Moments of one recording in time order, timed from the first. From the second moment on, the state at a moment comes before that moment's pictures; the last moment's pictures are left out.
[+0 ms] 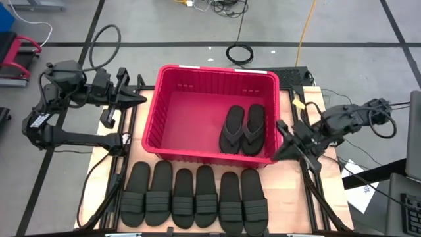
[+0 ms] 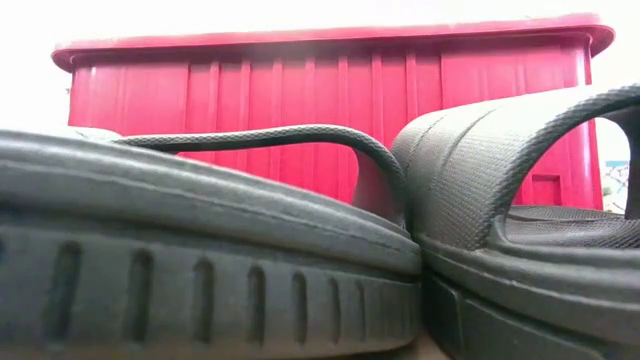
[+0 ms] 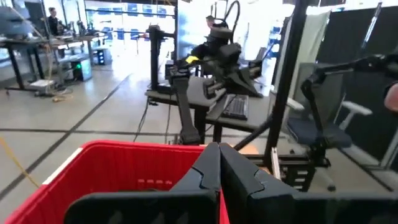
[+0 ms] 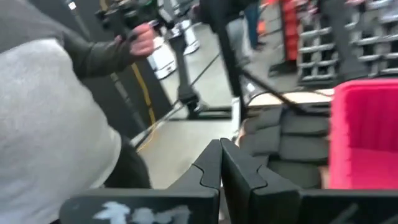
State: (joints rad) left arm 0.30 0.88 1.53 -0.69 0.40 -0.05; right arm 0.40 0.95 1.29 -0.50 -0.11 0.33
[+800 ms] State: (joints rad) left arm 0.30 0.95 1.53 -0.62 0.39 -0.20; right arm 0.78 1.19 1.29 -0.81 -0.05 0.56
